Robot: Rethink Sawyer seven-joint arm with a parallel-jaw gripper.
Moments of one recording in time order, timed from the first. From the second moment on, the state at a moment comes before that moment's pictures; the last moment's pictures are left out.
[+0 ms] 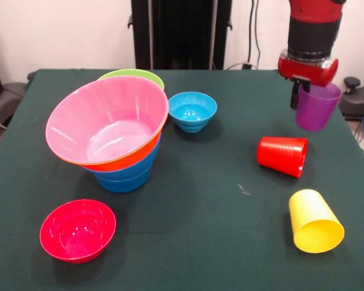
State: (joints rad) arm 0.07 -0.60 0.04 2.01 0.36 0.07 2.20
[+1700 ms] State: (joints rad) arm -0.40 -0.84 0.14 2.06 0.12 0.38 2.20
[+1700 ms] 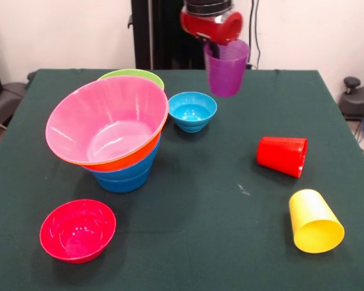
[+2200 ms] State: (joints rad) arm -0.51 -0.86 0.17 2.04 0.01 0.53 2.20
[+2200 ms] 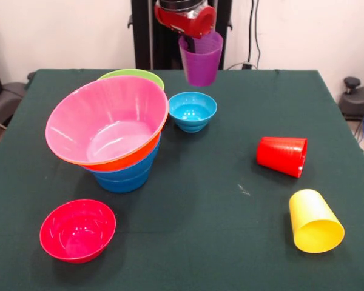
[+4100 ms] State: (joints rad) arm -0.67 -0.91 0.29 1.79 -0.23 0.82 2.20
